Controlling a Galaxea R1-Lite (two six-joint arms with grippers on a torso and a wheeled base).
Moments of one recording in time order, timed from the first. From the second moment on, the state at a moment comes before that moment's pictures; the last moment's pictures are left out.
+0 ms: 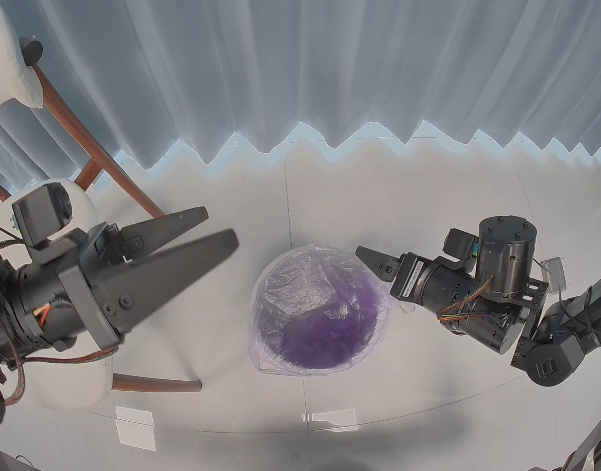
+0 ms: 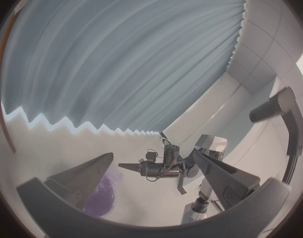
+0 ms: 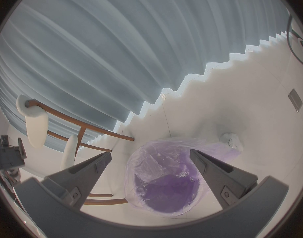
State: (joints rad) left arm -0.57 1.28 -0.51 -0.96 -0.50 -0.40; right arm 0.51 1.80 -0.69 -0.88 -0.15 0.57
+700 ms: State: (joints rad) left arm -0.57 1.55 -0.61 -1.21 -0.43 -0.65; right arm 0.50 1.64 -0.69 -0.82 -0.12 0.58
